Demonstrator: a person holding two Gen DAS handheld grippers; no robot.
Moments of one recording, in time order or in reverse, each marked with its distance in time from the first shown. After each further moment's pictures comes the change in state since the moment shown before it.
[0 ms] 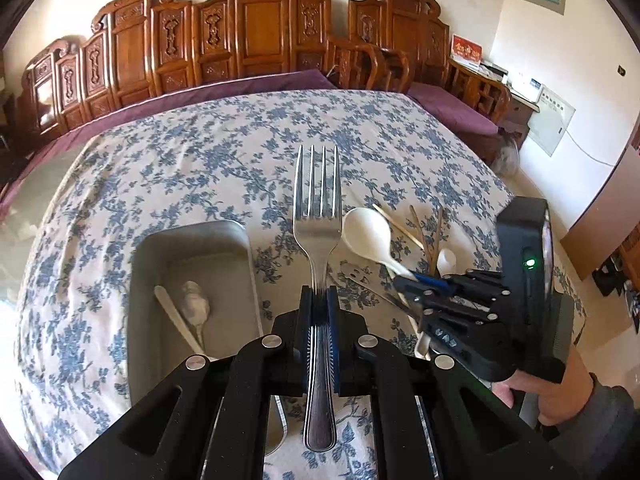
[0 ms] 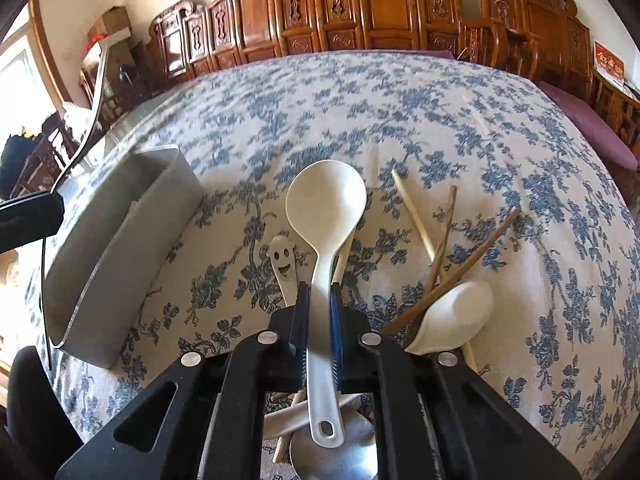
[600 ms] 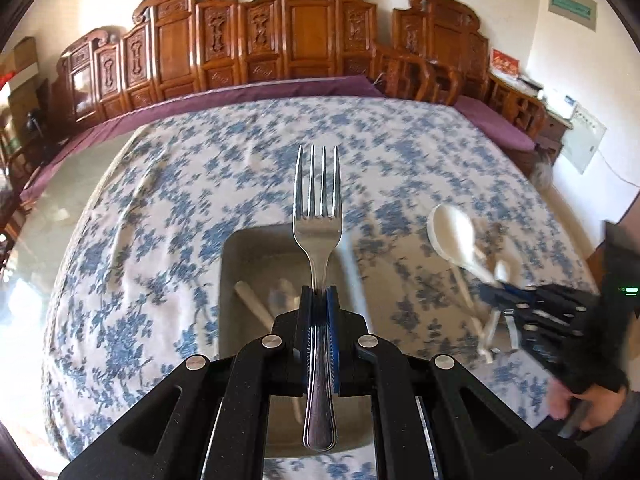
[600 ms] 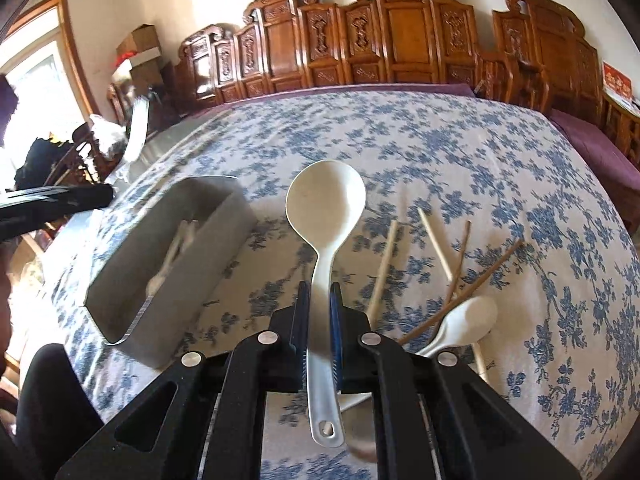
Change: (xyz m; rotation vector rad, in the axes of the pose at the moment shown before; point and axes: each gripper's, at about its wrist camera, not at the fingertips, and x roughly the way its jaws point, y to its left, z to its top) left arm -0.012 0.067 -0.006 -0.065 0.002 0.119; right arm -0.041 0.030 -0.003 -0.067 -0.102 0.081
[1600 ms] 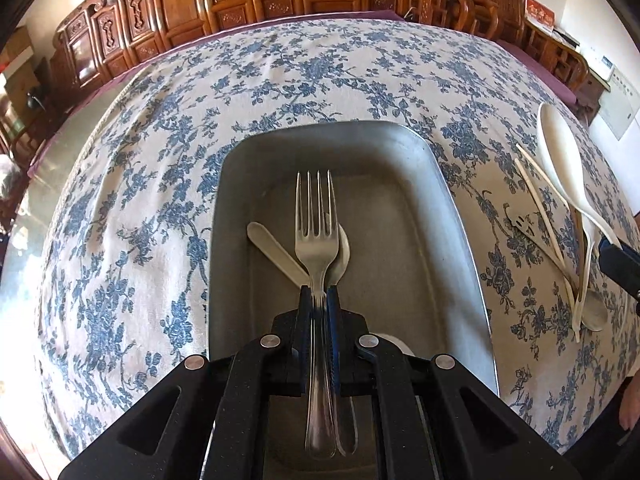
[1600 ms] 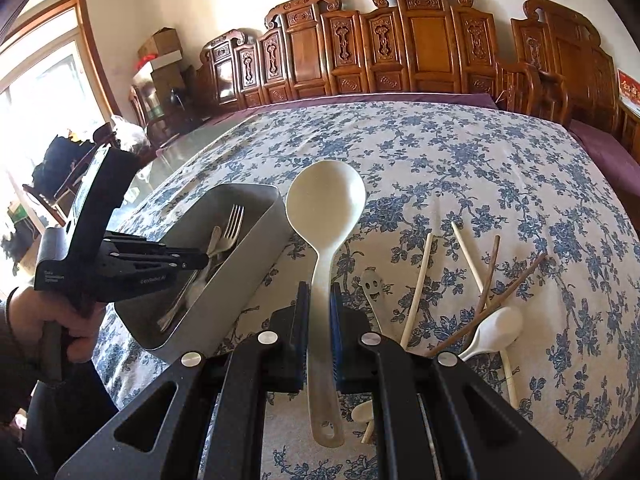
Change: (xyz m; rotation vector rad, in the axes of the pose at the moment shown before) left arm 0.089 0.020 -0.021 0.012 0.202 0.090; right arm -0.004 0.017 0.005 -0.011 -0.012 0.052
